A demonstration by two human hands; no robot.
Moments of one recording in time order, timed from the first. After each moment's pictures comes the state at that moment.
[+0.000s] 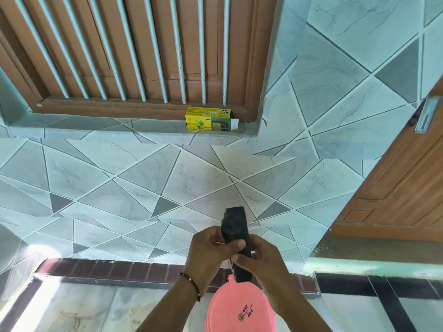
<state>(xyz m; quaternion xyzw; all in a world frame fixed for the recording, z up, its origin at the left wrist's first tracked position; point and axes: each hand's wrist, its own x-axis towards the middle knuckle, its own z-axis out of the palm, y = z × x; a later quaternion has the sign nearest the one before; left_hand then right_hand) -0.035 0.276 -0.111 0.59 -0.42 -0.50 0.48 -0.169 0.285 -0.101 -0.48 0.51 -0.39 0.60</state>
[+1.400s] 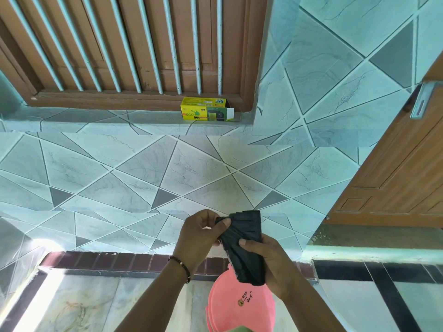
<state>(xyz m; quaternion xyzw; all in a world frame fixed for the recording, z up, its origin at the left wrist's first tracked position) -0.028 0.282 -0.097 0.59 -0.45 -0.46 0.48 -0.188 0.287 -0.111 -0.34 0.43 -0.37 0.75</state>
